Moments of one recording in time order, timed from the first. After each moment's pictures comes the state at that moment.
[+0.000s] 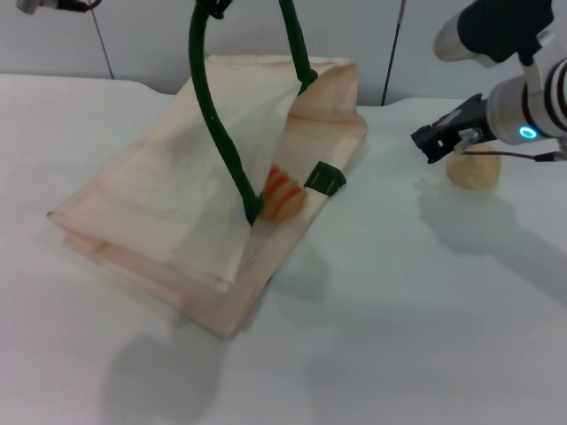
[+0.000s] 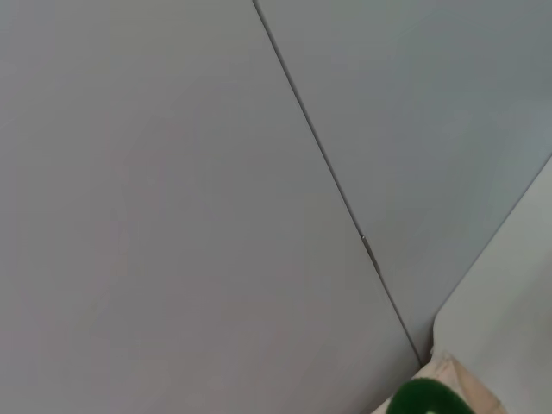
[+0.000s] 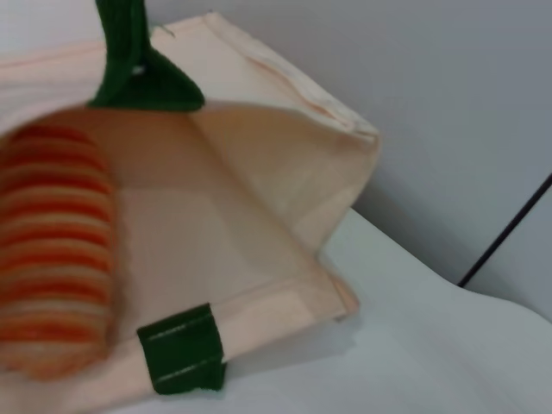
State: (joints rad) left arm -0.64 -2.03 1.36 1.85 -0.48 -1.34 0.57; right arm 0.84 2.03 -1.46 -0.88 0.63 0.89 -0.66
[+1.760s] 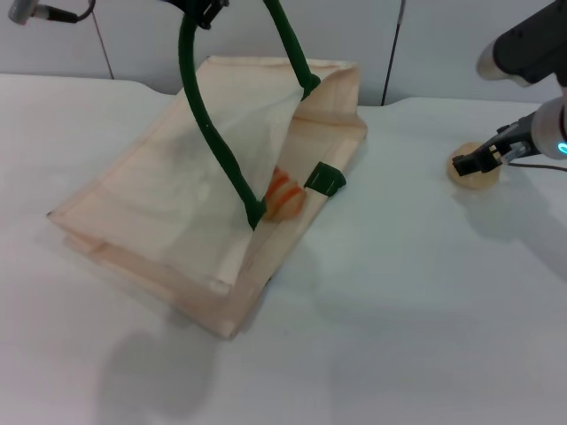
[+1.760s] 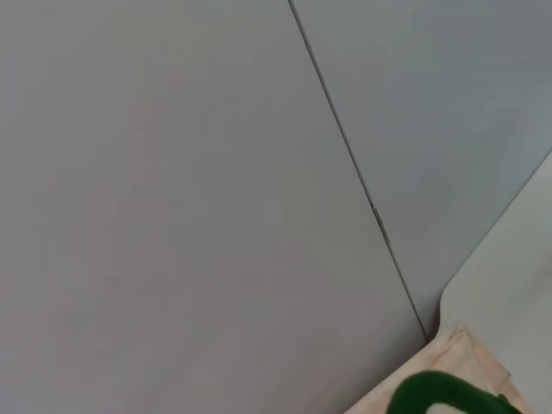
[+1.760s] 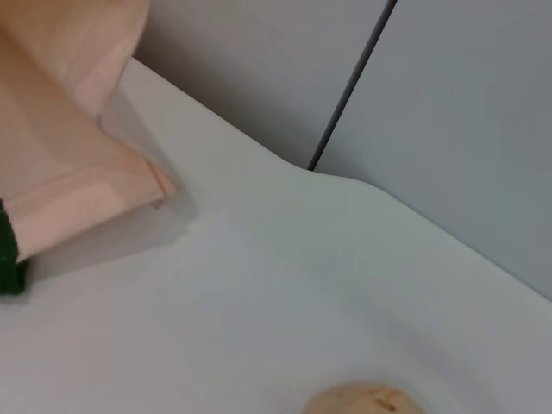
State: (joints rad) left arm -0.63 -2.03 1.35 1.82 -0.47 -1.34 0.57; right arm 0.85 2.02 -1.39 -0.71 0.42 0.78 -0.55
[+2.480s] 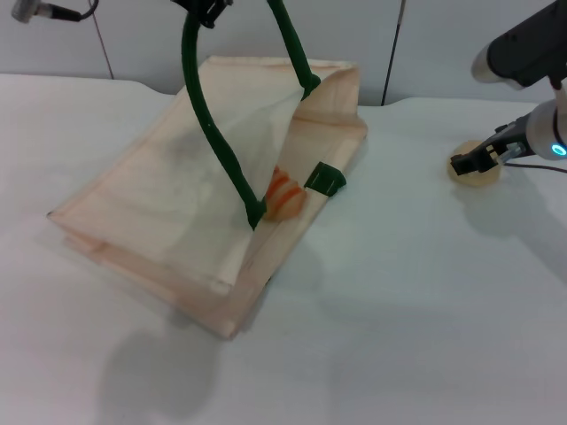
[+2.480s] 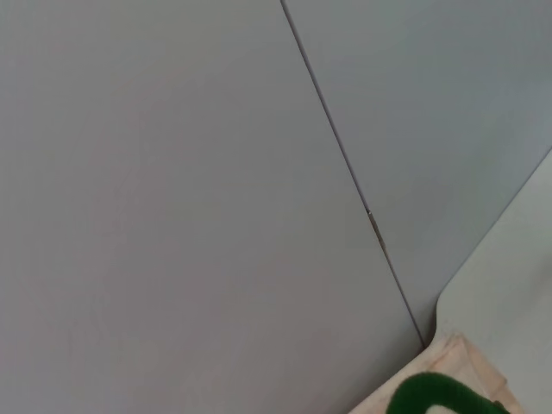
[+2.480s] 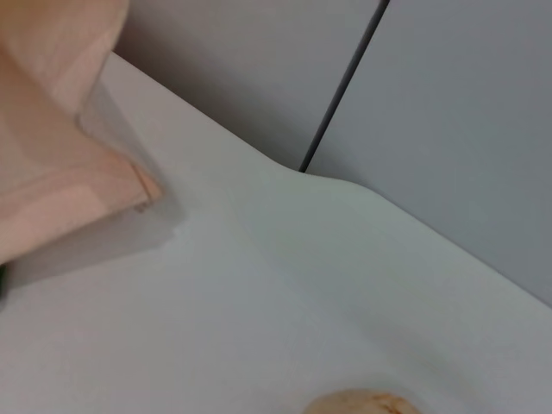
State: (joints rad) left arm -0.63 -2.03 1.35 1.82 -0.47 -1.34 0.57; right arm 0.89 2.02 -1.39 -0.62 0.43 0.70 -0.56
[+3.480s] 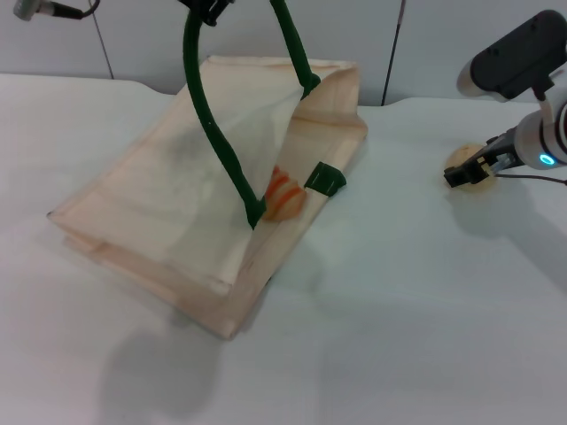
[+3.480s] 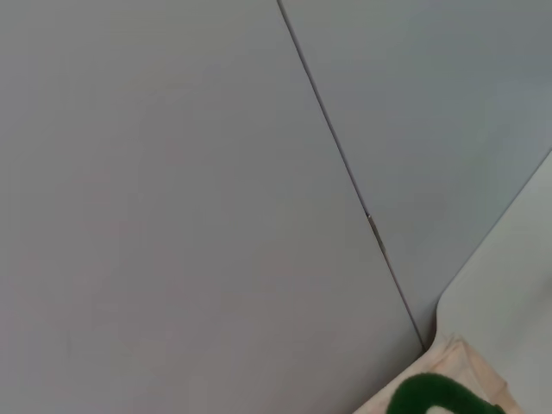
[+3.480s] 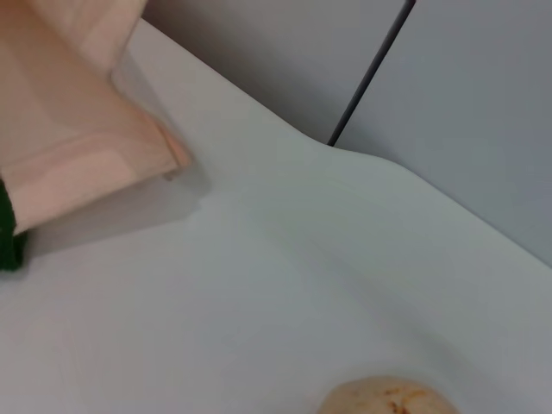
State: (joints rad) left arm -0.64 -2.03 1.35 1.82 -0.47 -1.34 0.57; right arm 0.94 2.03 -1.40 -0.51 0.43 0.67 -0.57
